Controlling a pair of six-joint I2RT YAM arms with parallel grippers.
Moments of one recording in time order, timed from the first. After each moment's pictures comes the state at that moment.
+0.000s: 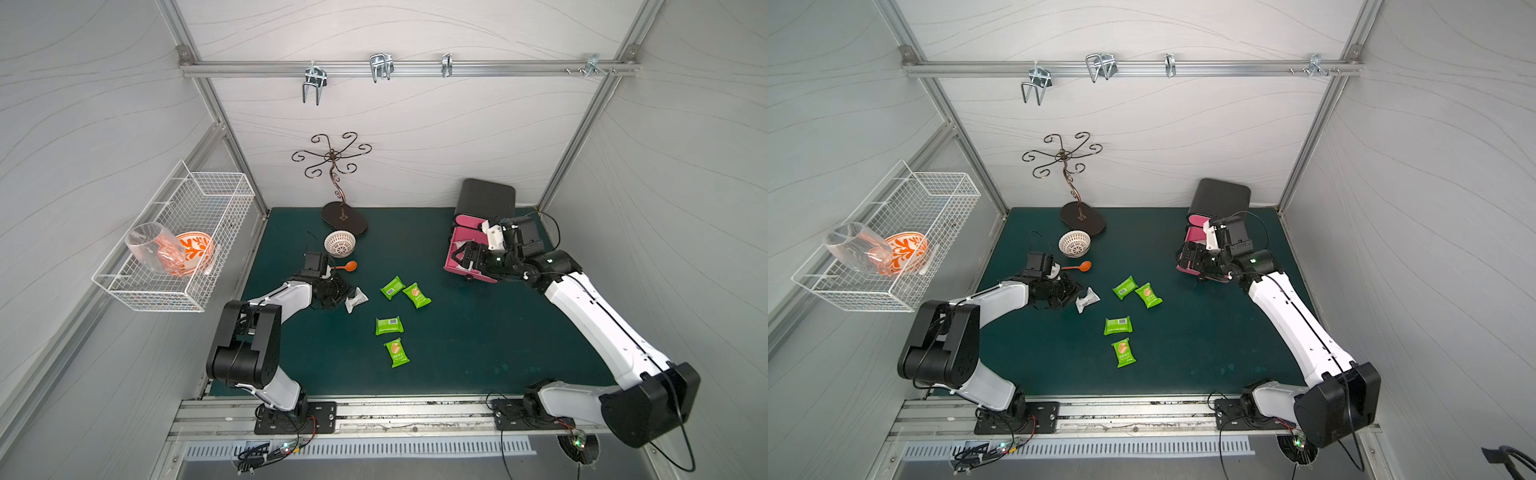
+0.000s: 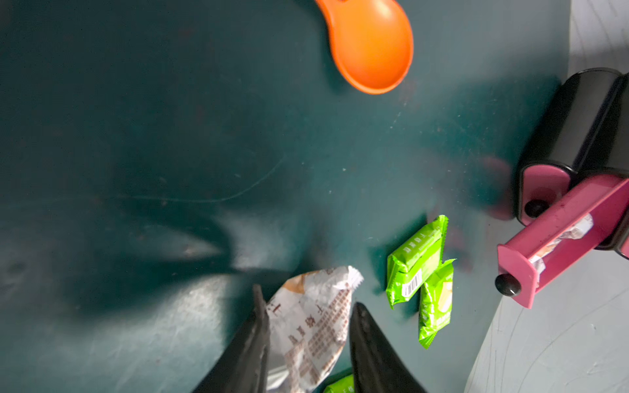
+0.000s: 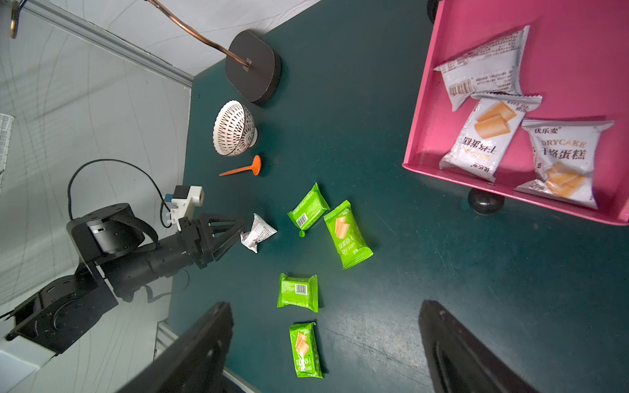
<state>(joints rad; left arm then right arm) -0.10 1.58 0.80 -0.28 0.38 -0.79 0.41 1.26 1.23 -0.73 -0.31 0.56</state>
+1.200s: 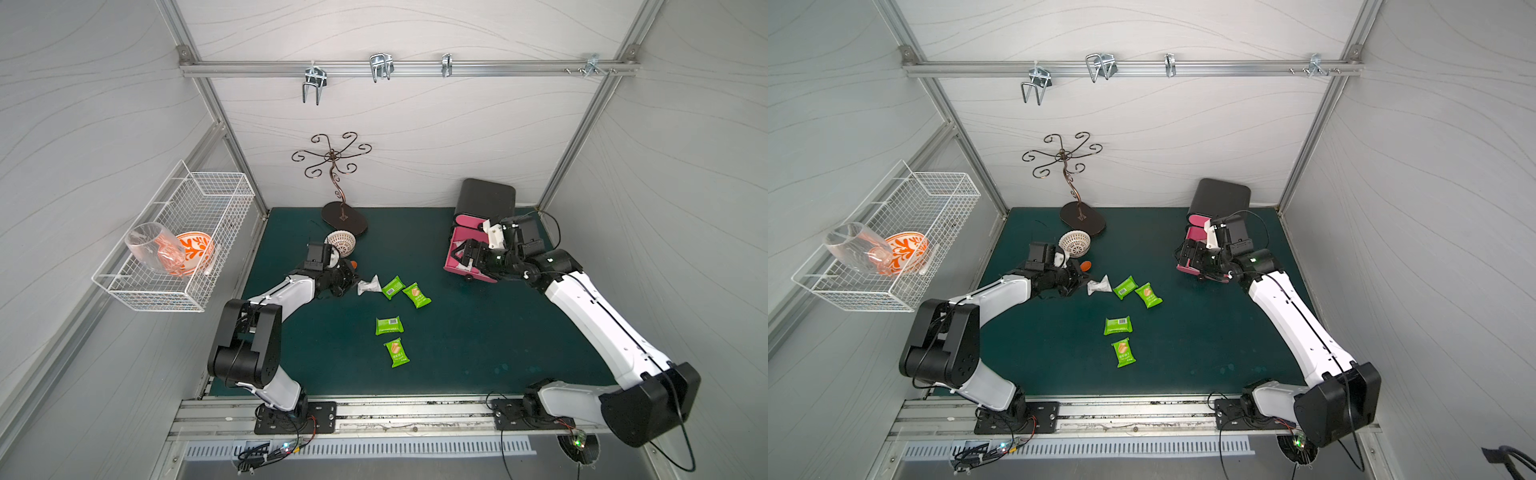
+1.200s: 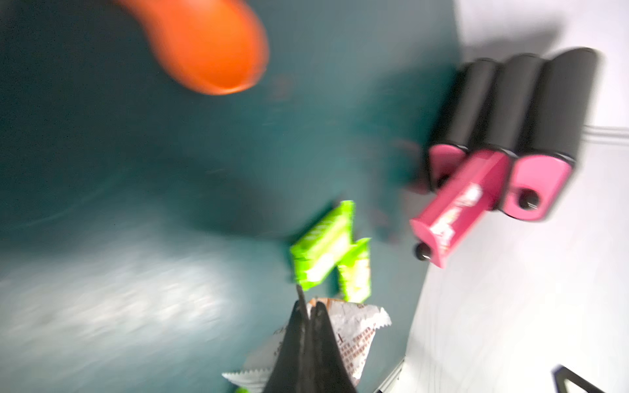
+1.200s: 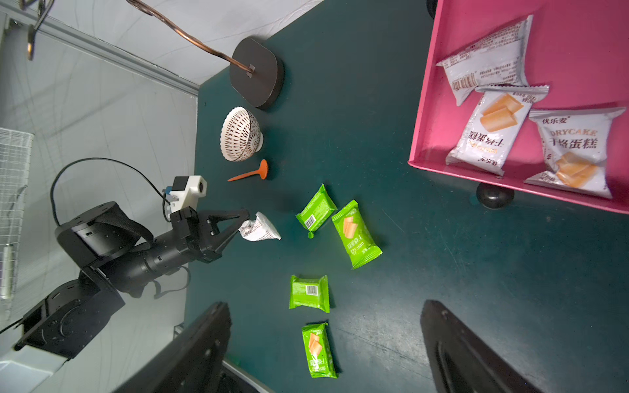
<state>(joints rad) -0.18 1.59 0.92 -0.17 0.56 -0.89 0.41 1.26 1.25 -0.73 -0.32 0.63</state>
